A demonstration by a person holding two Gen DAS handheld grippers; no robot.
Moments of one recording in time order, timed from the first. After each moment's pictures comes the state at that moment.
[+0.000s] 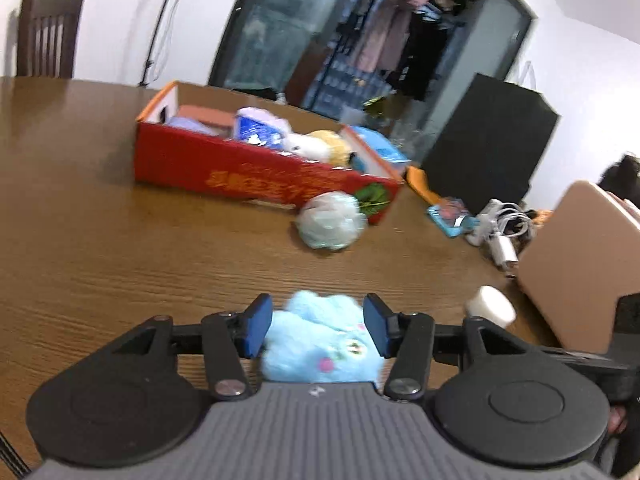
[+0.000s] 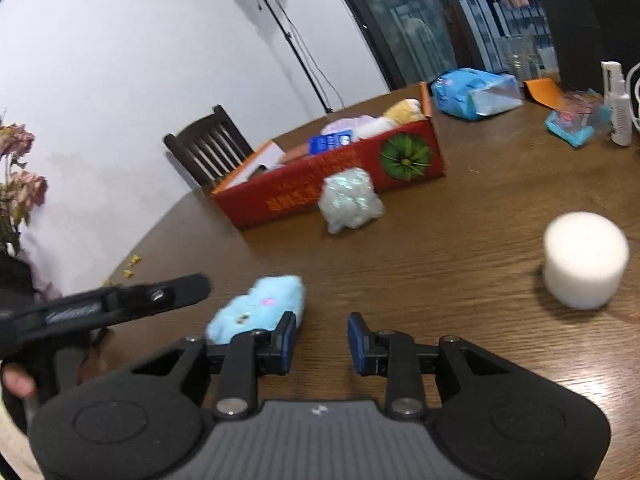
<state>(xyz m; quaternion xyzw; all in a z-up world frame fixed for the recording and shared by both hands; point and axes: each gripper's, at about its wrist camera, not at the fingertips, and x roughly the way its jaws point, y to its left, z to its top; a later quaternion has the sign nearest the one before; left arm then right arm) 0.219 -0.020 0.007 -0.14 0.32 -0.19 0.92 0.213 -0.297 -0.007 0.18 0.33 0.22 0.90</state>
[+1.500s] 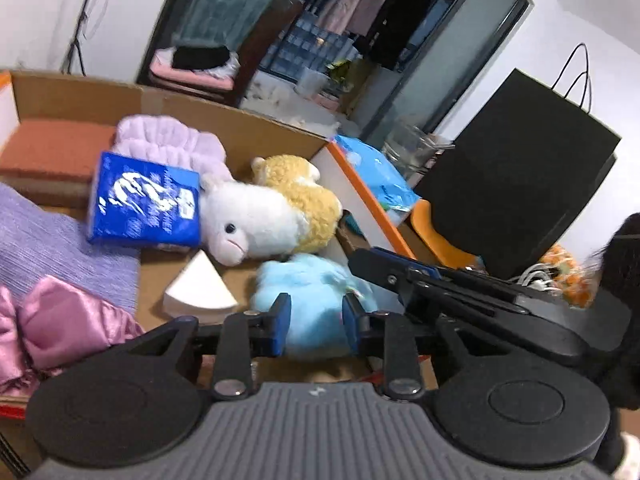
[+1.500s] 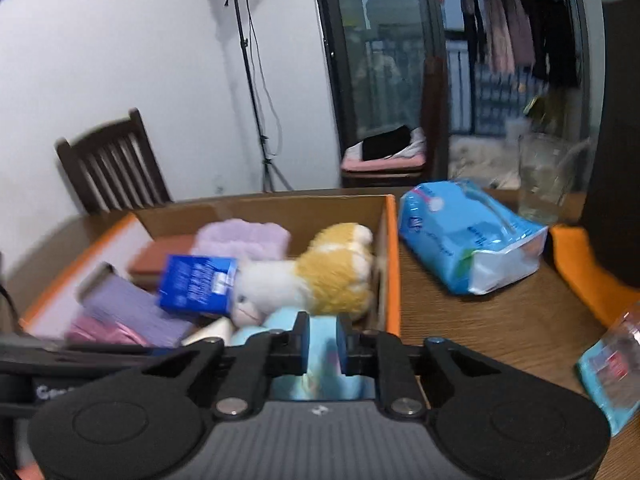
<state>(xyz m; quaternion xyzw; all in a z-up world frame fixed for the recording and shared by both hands) 0.494 -0.098 -0.012 -0.17 0.38 -0.28 0.87 0.472 -0.281 0.013 0.04 0.30 0.10 0.95</state>
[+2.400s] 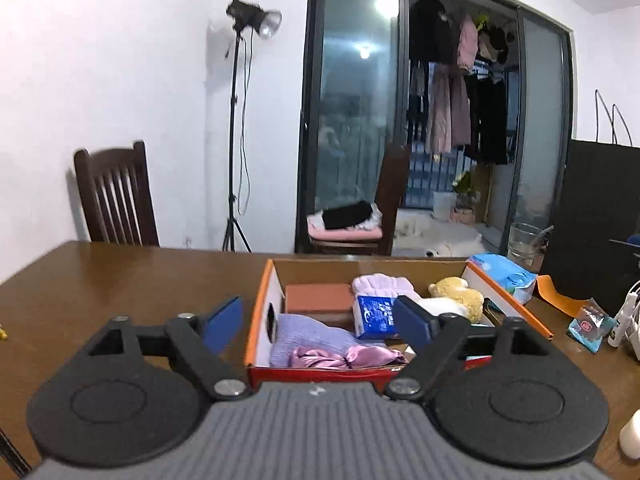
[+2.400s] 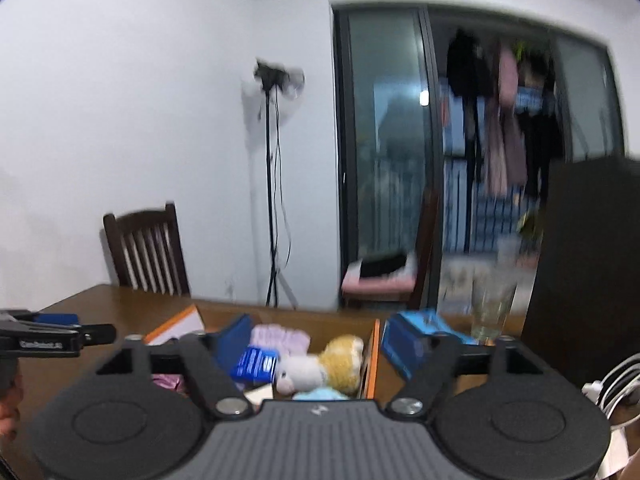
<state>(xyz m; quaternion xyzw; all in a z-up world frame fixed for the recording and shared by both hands) 0.328 -0.004 0.077 -0.02 0.16 -0.03 0.99 0.314 -0.283 0.103 0.00 0.10 0.10 0.99</state>
